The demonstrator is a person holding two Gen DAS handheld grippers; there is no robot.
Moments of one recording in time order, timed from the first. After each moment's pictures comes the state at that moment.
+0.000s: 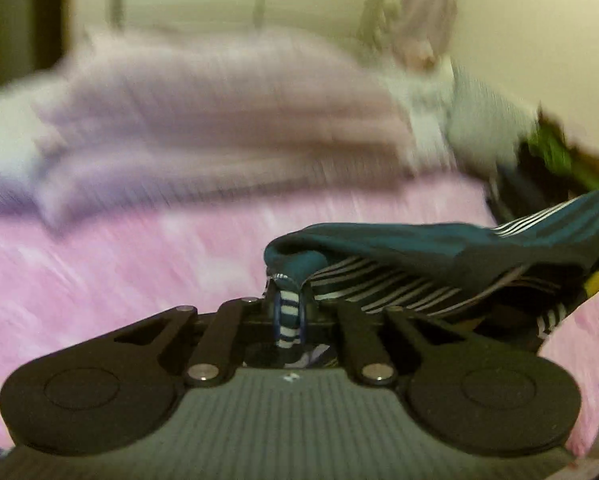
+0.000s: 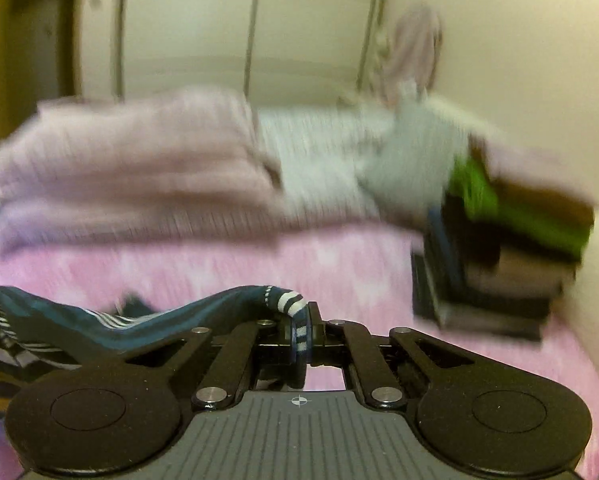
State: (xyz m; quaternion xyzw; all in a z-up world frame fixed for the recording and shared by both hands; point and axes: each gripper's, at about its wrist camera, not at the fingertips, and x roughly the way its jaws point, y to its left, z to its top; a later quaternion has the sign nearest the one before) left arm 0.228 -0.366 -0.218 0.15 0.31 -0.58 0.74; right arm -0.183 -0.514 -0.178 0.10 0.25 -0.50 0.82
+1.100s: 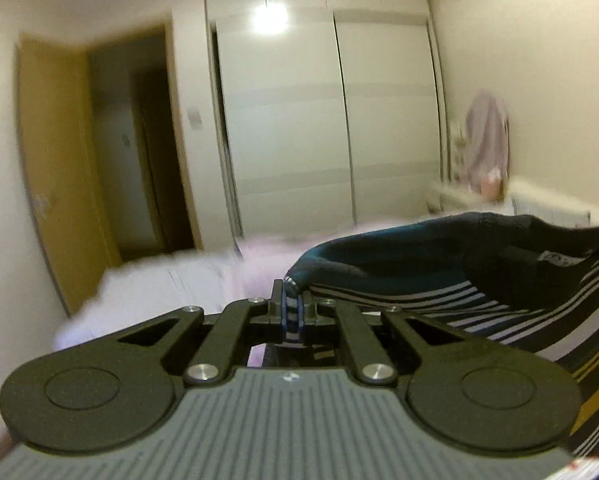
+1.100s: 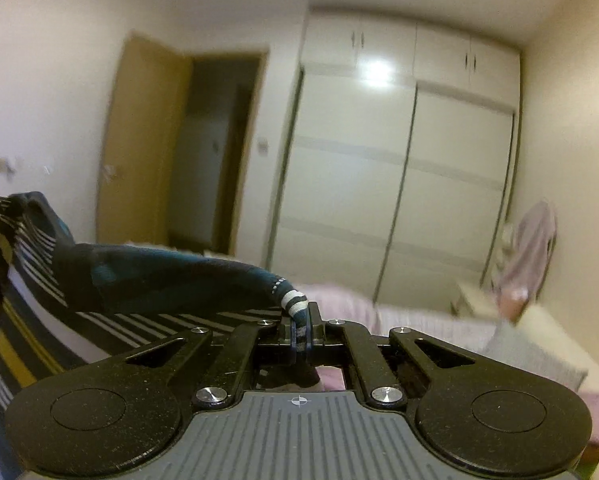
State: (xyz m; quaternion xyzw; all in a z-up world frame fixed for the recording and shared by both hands) left arm 0.190 -0.264 0.022 0.13 0.13 -0.47 0.86; right arm -0.186 -0.455 0.014 -0.02 0.17 -0.32 0.93
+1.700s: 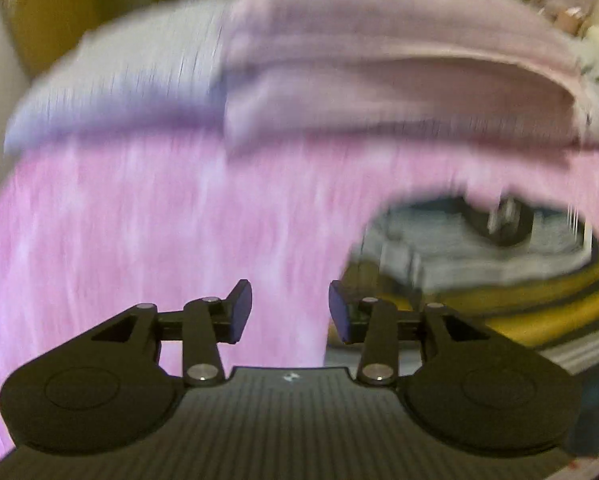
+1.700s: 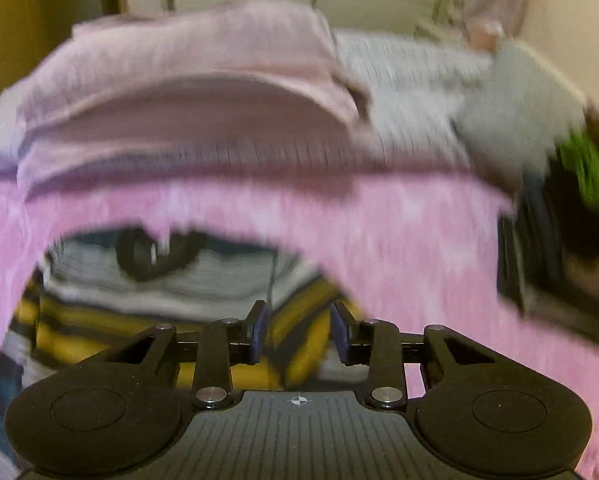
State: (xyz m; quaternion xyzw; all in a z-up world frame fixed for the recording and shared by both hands) left arm 0.367 -0.324 -0.287 0.23 0.44 -0.38 0.78; right arm -0.077 -0.575 -0.252 0.21 0.43 -0.41 0.77
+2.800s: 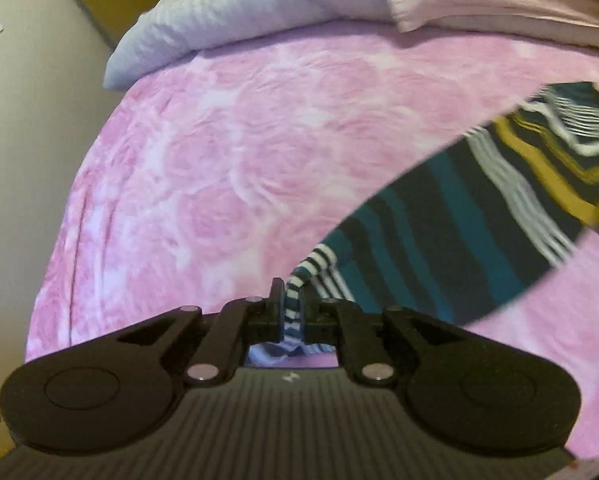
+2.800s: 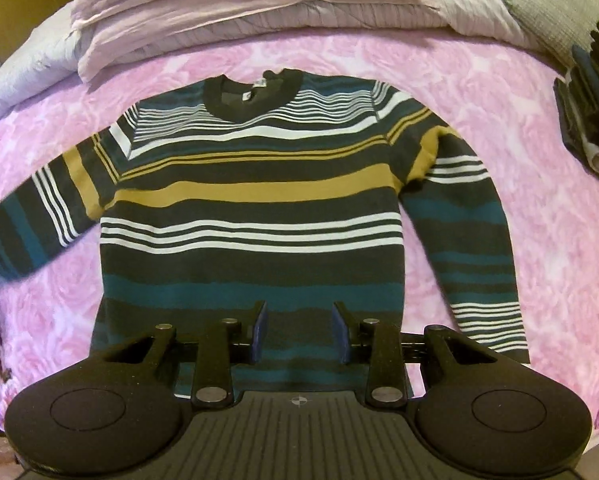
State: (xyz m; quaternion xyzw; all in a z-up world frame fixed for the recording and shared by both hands) left arm 0.451 -0.153 -0.329 0.33 0.42 -0.25 0.81; right arm -0.051 -0.433 -0.293 0.29 0.50 -0.34 0.74
